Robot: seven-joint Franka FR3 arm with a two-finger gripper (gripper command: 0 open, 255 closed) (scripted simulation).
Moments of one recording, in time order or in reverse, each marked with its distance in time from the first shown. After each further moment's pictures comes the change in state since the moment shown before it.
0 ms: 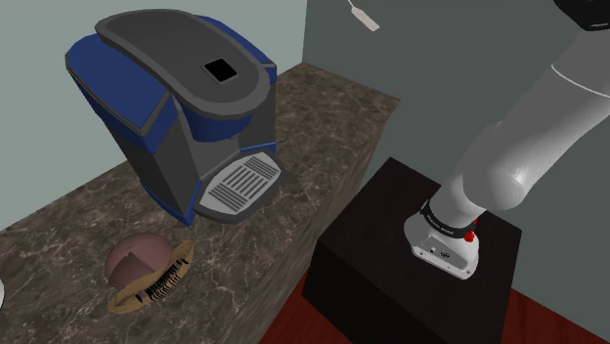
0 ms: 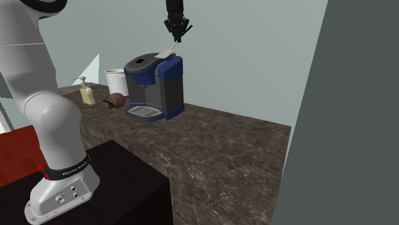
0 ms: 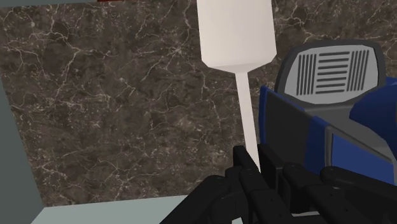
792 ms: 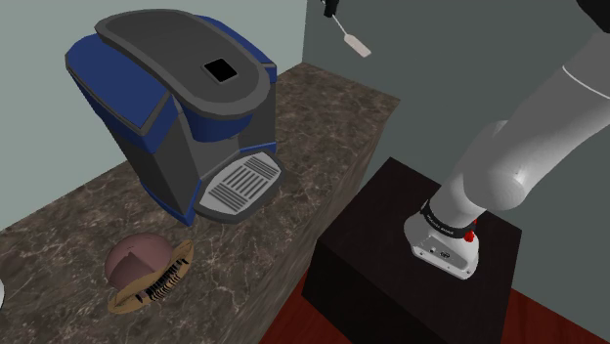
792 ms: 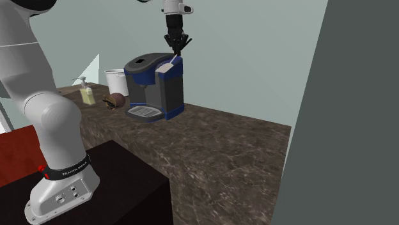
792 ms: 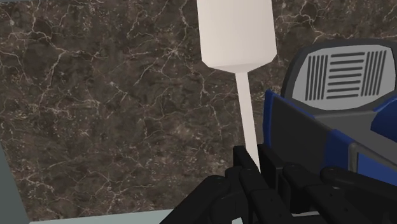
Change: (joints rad) arm 0.009 -0.069 0.013 -0.244 -0.014 0.176 0.024
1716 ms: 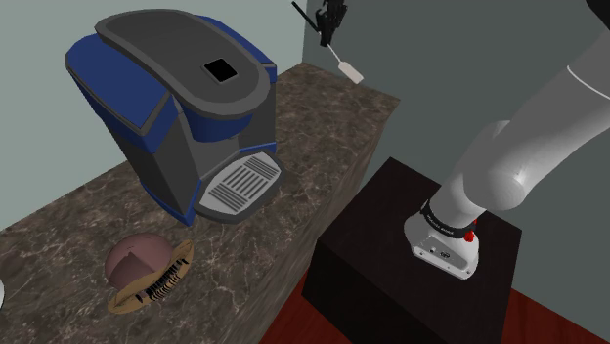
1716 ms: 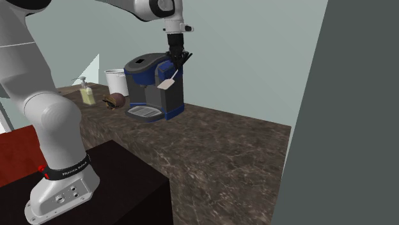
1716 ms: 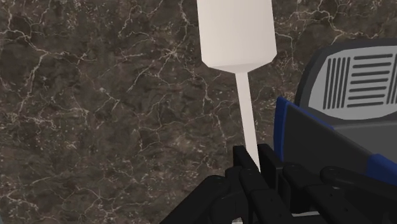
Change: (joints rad) arm -0.002 -0.030 -0.001 -0.227 -0.006 0.197 0.000
